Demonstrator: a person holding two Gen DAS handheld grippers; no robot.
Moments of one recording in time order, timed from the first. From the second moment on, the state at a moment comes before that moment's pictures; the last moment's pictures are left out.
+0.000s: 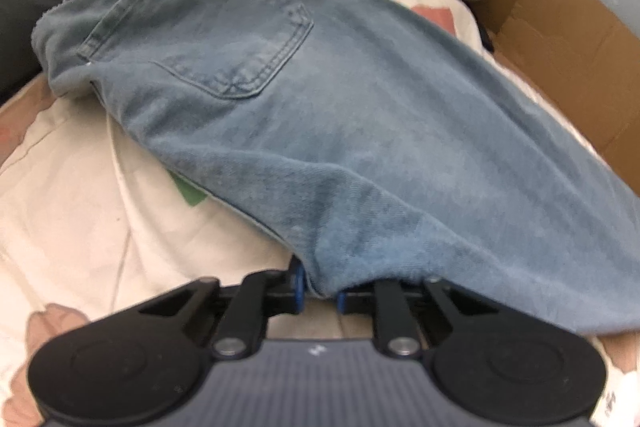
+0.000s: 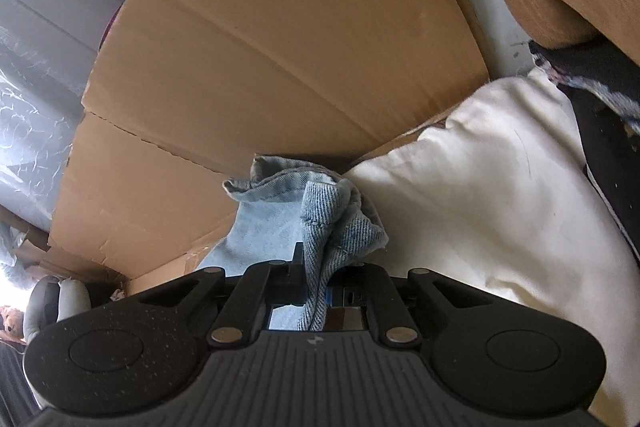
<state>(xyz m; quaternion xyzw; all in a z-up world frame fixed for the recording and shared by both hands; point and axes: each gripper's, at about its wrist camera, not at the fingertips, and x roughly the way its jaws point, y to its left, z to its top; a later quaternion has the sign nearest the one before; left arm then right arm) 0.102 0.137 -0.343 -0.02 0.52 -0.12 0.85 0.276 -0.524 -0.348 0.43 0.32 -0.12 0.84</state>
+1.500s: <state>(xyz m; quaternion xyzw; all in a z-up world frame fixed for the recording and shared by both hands) 0.132 0.102 -0.331 0.29 0.61 -0.21 0.70 0.139 -0.507 -0.336 0.43 0.38 -0.17 0.80</state>
